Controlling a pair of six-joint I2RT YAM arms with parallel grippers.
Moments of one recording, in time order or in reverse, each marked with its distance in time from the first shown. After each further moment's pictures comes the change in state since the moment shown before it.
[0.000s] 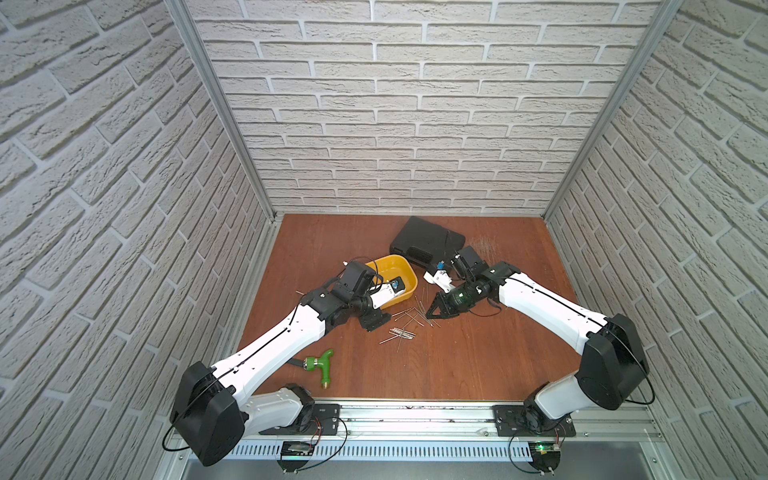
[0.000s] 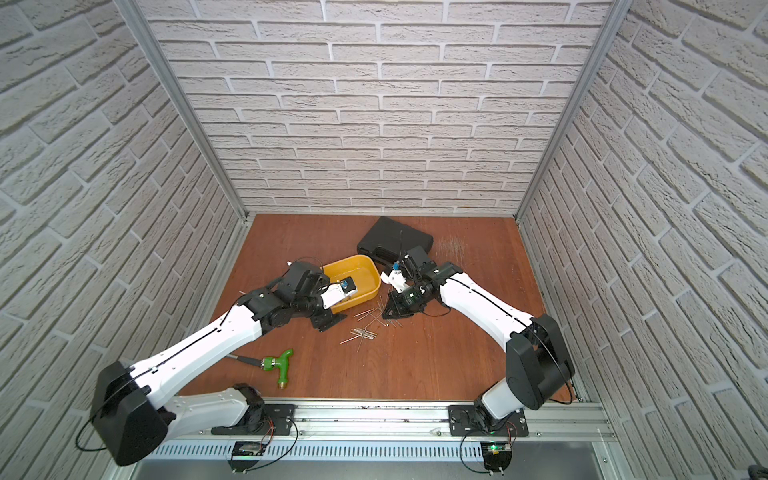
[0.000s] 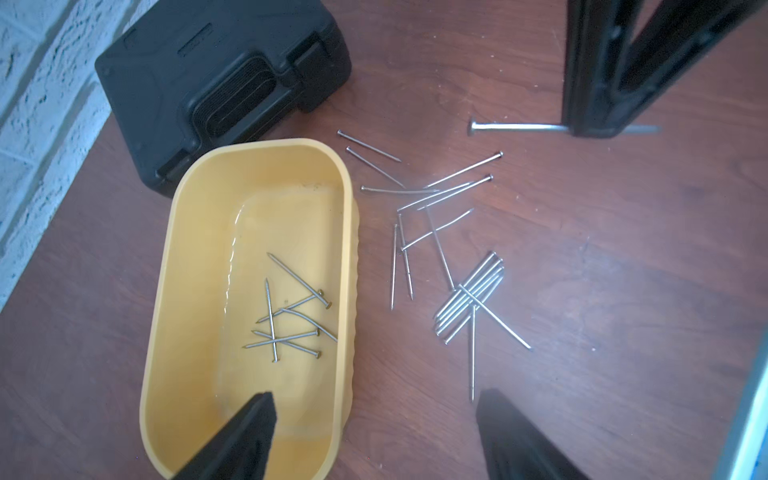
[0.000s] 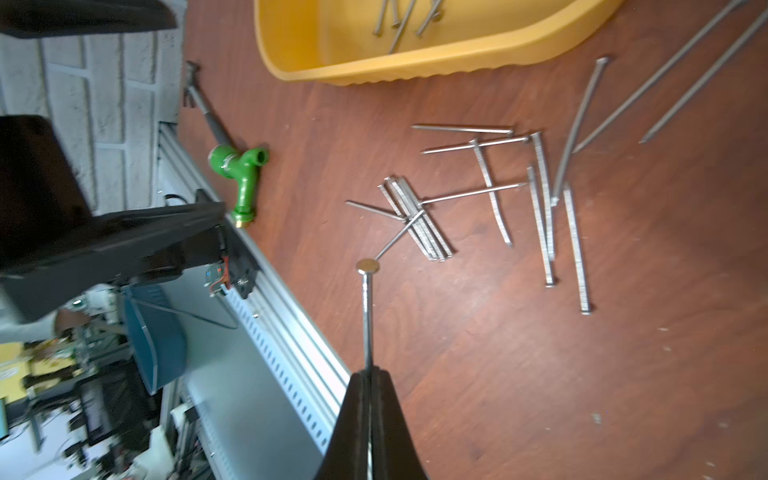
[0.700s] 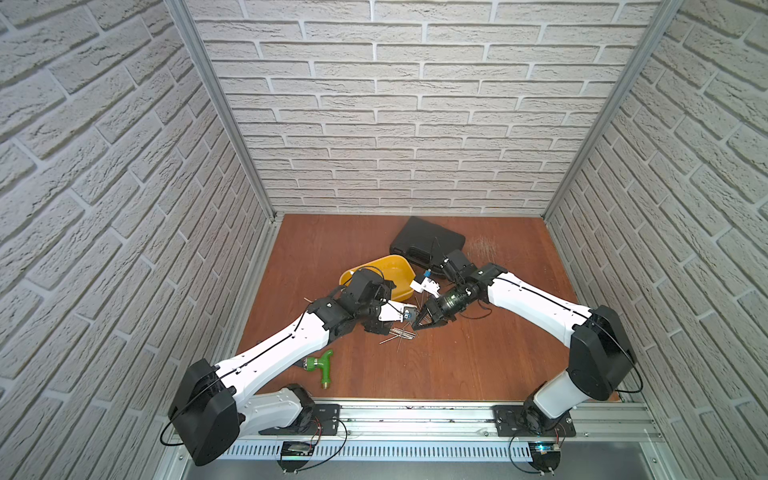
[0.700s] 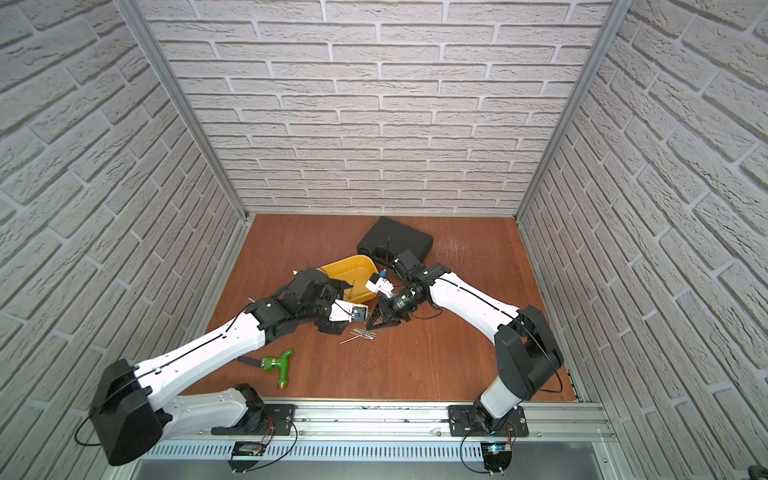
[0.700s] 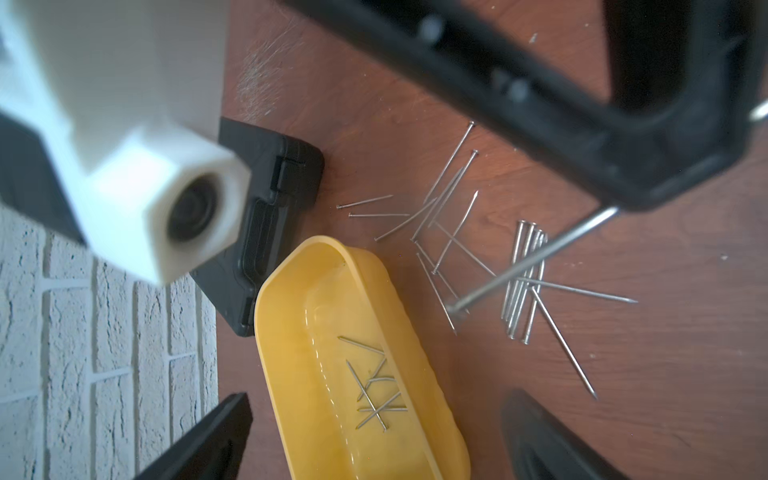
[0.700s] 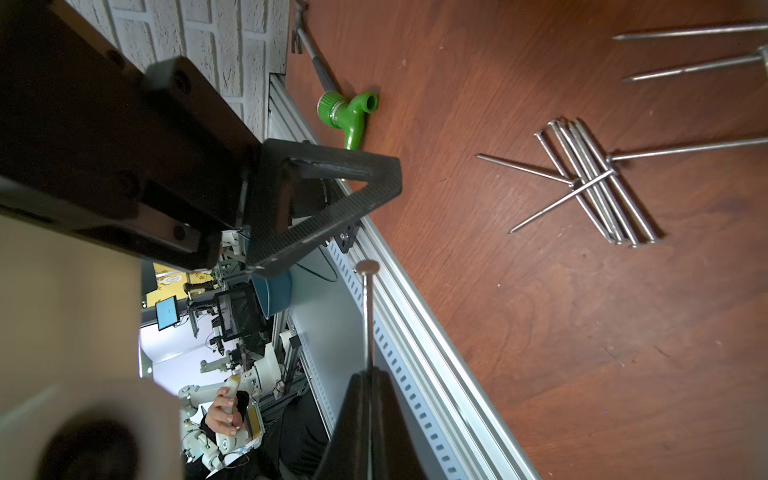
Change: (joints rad) left arm -0.101 0.008 -0.042 0.160 -0.066 0.563; right arm 0.056 0.071 0.024 0.009 -0.286 0.066
